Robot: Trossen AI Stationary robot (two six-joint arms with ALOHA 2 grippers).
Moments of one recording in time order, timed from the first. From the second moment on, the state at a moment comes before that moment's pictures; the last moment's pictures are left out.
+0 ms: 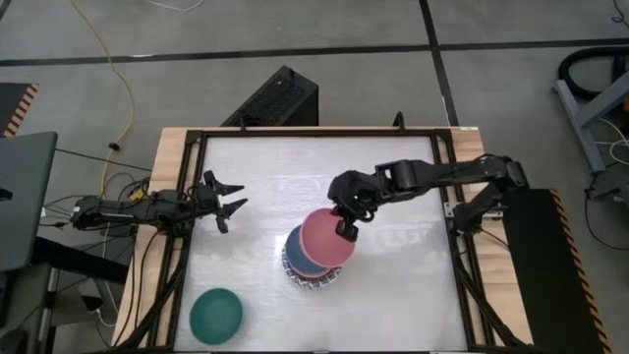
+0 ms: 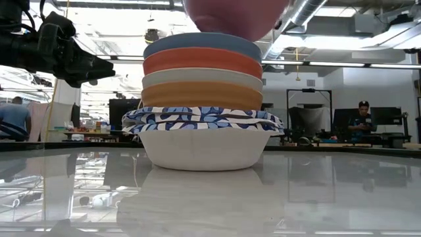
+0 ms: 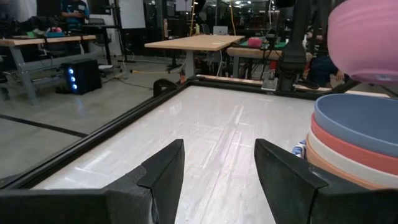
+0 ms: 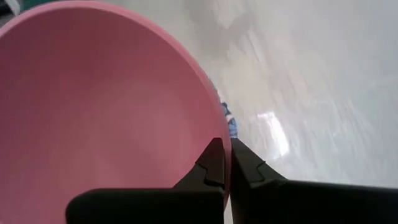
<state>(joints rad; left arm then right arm) -0.04 0.04 0.01 0.08 -0.42 0.00 0.09 1.55 1.55 -0.86 0.03 0.35</state>
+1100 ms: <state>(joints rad) -0.04 0.04 0.01 0.08 -0.42 0.00 -0.01 1.64 1.63 -0.70 -0.21 -0.06</state>
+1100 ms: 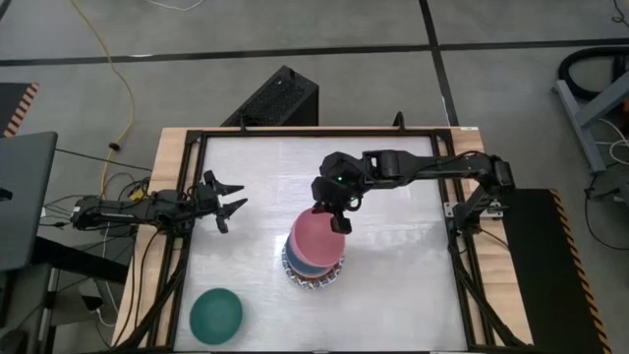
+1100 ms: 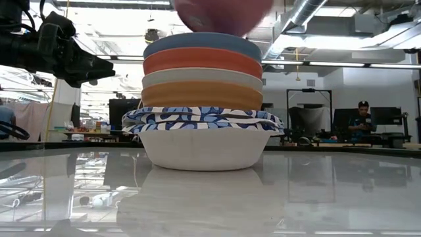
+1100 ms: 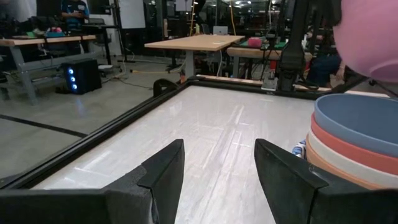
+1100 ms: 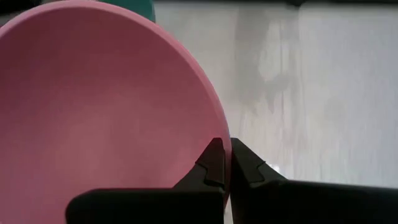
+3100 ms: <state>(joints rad) -0.04 0.06 0.01 0.08 -0.42 0.00 0.03 1.79 1.74 -0.91 -0.08 0.24</state>
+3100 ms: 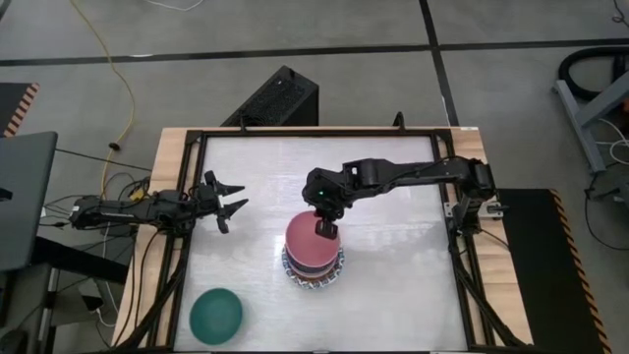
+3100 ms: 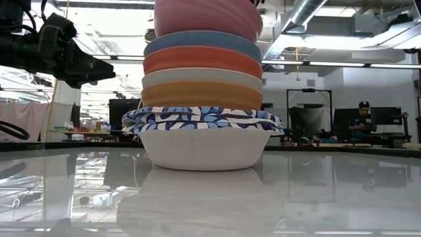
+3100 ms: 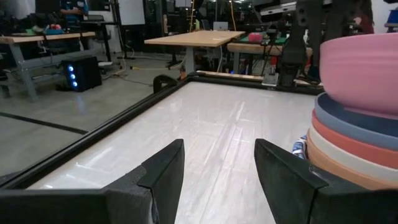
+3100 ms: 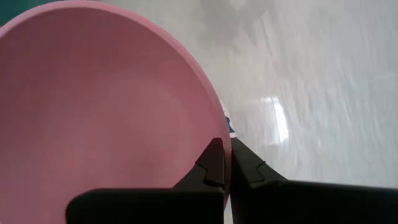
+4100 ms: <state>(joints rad) -0.04 0.06 0.01 0.08 -0.42 0.00 0.04 1.87 1.76 -0.99 -0.08 0.28</state>
